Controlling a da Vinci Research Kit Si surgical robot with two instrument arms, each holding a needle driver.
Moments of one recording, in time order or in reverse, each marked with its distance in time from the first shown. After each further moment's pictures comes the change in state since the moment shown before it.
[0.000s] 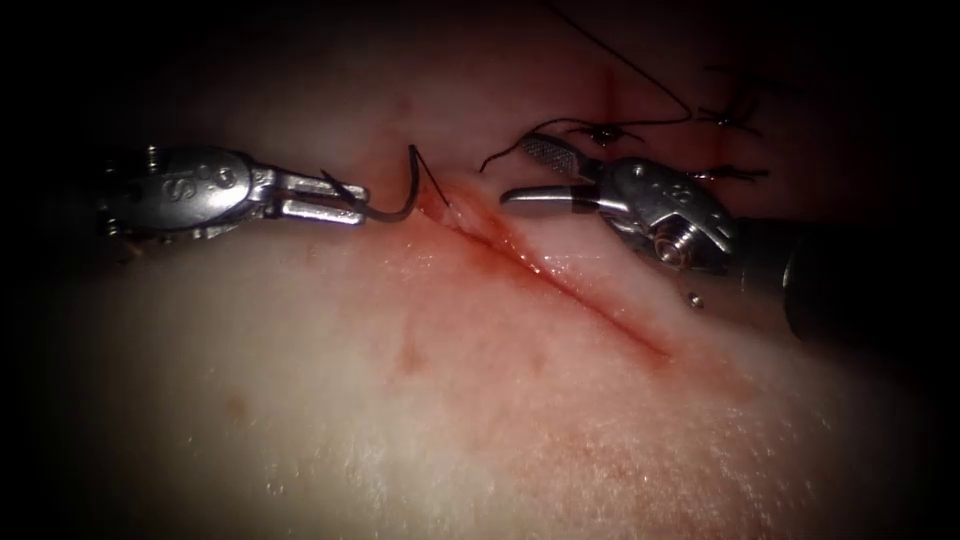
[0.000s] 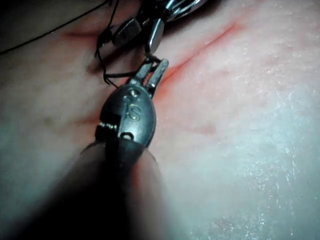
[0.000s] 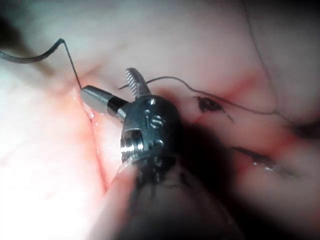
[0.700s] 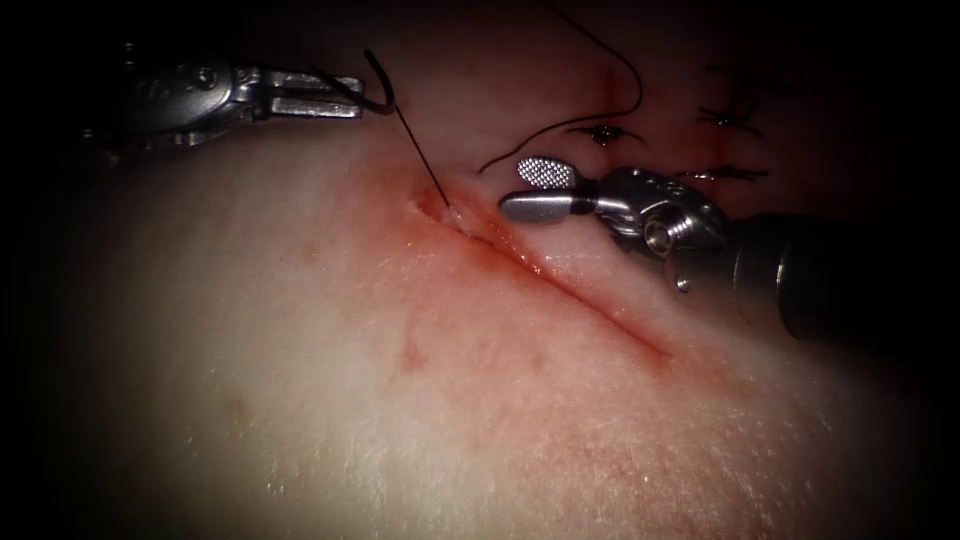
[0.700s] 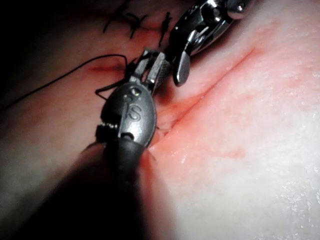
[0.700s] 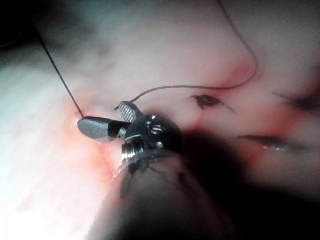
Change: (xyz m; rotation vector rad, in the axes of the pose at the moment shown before) right arm 0.000 -0.001 0.000 0.003 -0.029 0.277; left arm 0.005 -0.005 0.000 -0.001 0.008 0.055
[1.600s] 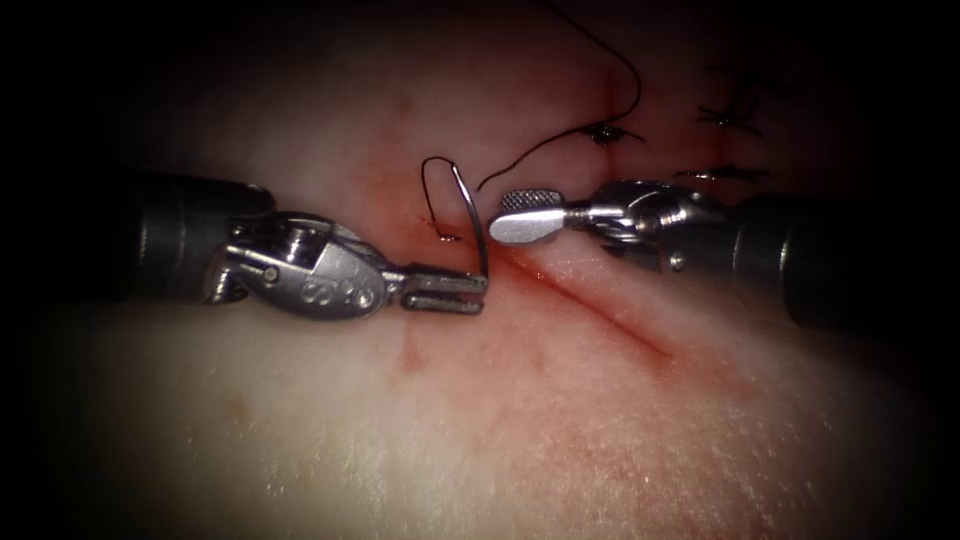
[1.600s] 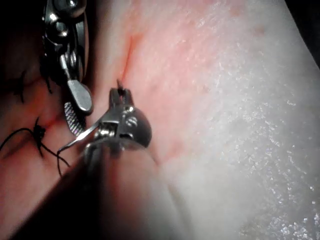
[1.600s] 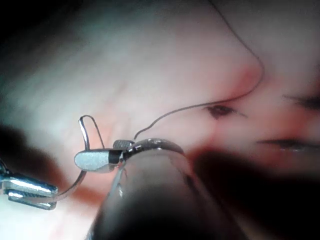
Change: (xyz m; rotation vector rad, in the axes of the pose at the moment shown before) right arm -0.002 -0.004 0.000 0.181 -0.185 0.347; left arm -0.007 0.011 0.010 0.017 -0.383 0.533
